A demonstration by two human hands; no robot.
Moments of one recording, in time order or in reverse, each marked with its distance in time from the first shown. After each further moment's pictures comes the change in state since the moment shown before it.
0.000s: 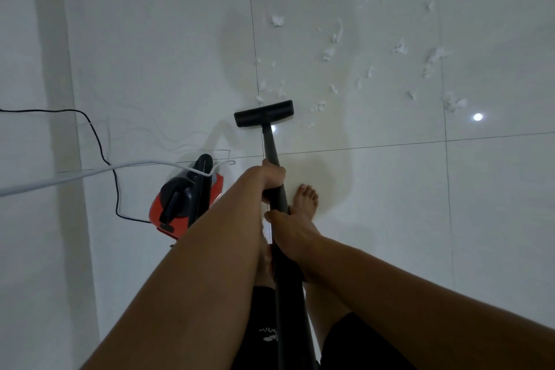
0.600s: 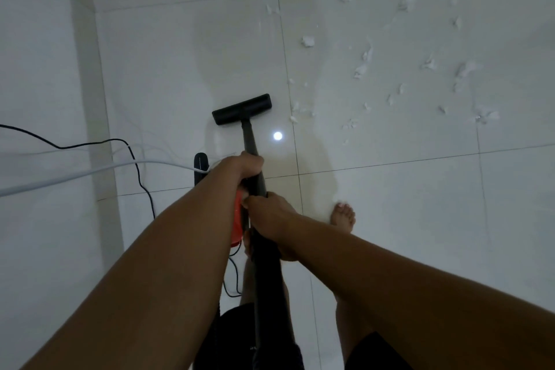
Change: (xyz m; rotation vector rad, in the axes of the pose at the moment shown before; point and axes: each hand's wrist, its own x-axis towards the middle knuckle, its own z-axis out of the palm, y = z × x) left_hand 0.042 -0.035 -0.220 -0.032 0.064 -0.018; right_hand 0.035 -0.122 0.173 0.043 0.010 -0.010
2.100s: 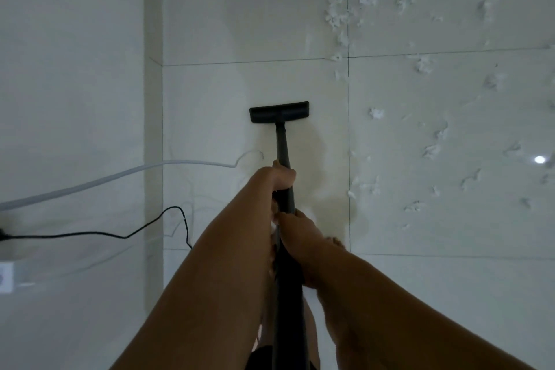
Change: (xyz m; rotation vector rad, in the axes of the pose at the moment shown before) left_hand 0.071 0.162 -0.224 0.080 0.000 -0.031; right_hand 0.122 -0.248 0.077 0.138 -0.043 -0.099
